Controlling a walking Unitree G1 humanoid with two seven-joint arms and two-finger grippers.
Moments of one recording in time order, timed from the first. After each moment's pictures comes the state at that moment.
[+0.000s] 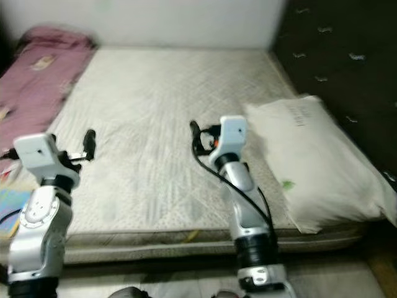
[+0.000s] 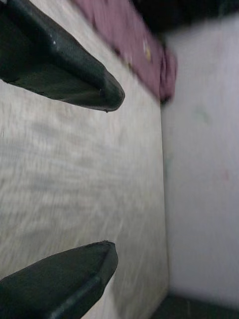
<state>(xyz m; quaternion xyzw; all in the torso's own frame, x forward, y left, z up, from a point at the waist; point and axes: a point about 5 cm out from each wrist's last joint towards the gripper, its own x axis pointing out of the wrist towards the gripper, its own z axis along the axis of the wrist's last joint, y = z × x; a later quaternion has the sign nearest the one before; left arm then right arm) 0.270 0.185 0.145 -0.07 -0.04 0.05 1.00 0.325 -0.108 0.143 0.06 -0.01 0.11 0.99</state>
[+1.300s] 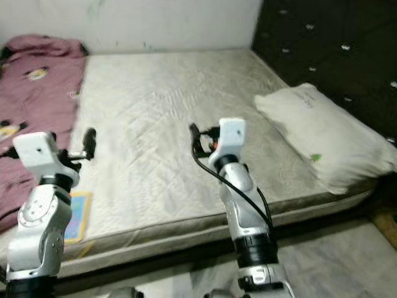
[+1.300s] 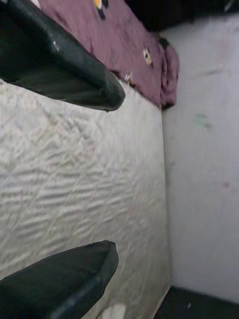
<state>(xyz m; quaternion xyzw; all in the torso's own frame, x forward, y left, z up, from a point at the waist) 0.270 0.188 0.147 -0.07 -0.05 0.05 1.00 0.327 -0.102 0.143 0.06 -0.01 0.13 0.99</state>
